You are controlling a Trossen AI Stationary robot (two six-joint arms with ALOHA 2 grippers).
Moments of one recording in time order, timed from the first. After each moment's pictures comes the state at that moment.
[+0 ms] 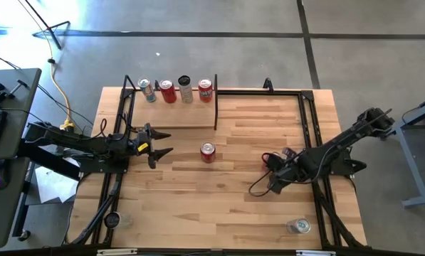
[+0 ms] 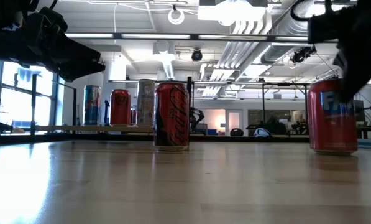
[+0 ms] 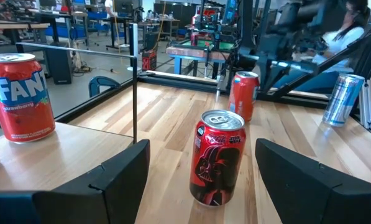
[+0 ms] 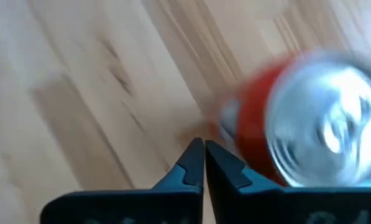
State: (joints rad) left arm -0.12 0.48 0.01 0.42 -0.35 -0.10; right arm 0.51 1.26 0.81 -0.91 0.31 0.96
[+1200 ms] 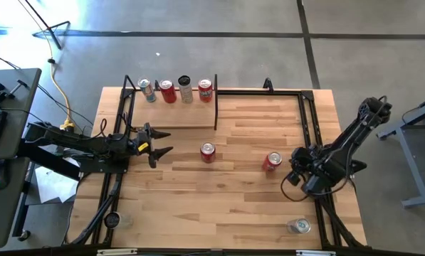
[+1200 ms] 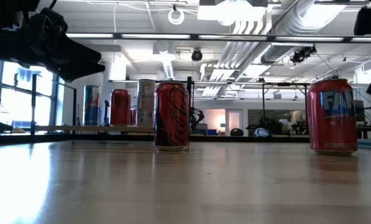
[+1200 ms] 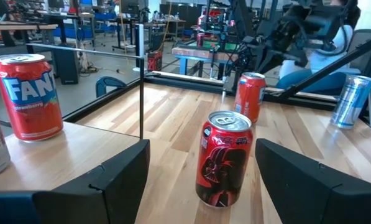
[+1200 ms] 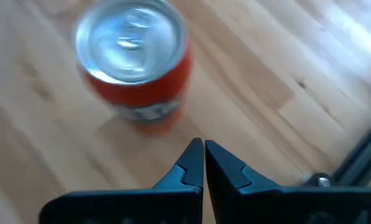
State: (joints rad) left arm -0.12 0.48 0.01 0.42 -0.38 -0.10; right arm 0.87 1.03 0.68 -1.28 0.59 1.59
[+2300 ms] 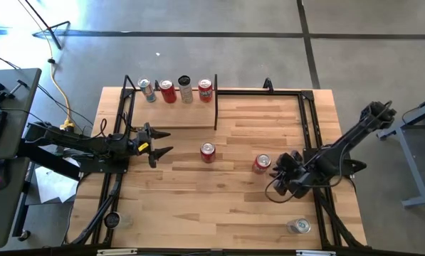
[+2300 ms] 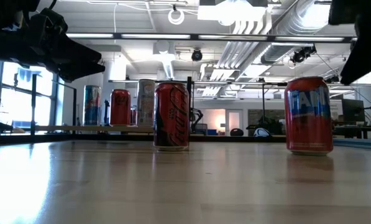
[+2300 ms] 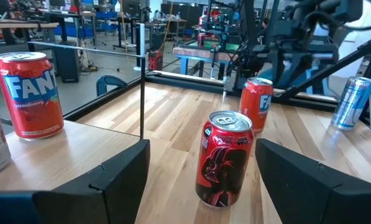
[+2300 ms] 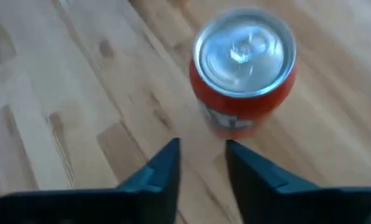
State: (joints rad) left arm -0.12 0.48 0.01 0.41 -0.38 -0.11; right arm 0.69 1.09 0.72 -0.80 0.53 1.23
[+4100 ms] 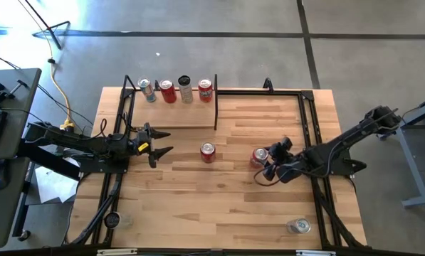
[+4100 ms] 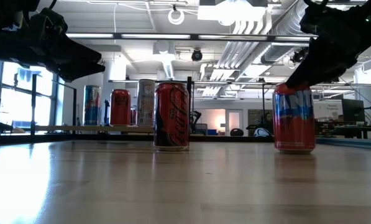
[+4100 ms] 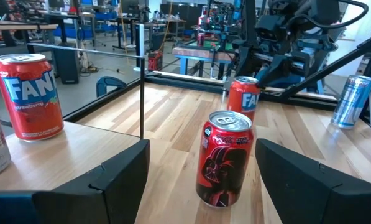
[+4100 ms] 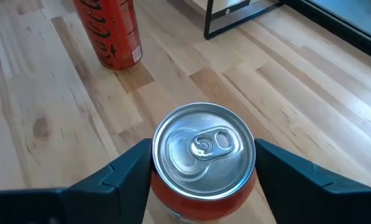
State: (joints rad) left arm -0.12 0.48 0.01 0.42 -0.38 -0.10; right arm 0.47 1.09 0.57 -0.48 0.75 0.82
